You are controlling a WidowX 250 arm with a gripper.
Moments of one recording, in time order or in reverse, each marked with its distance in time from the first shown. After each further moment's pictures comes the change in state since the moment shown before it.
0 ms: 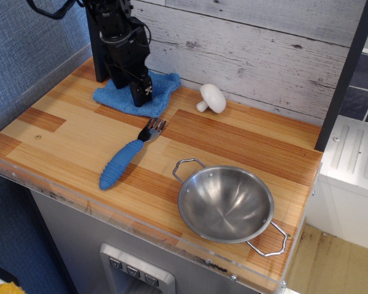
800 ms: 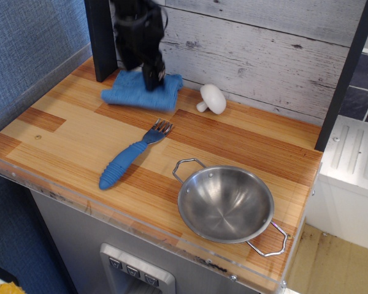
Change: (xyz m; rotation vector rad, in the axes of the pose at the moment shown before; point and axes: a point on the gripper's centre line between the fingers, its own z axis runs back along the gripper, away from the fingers) arm 0.030 0.000 0.033 0.063 -0.014 -0.012
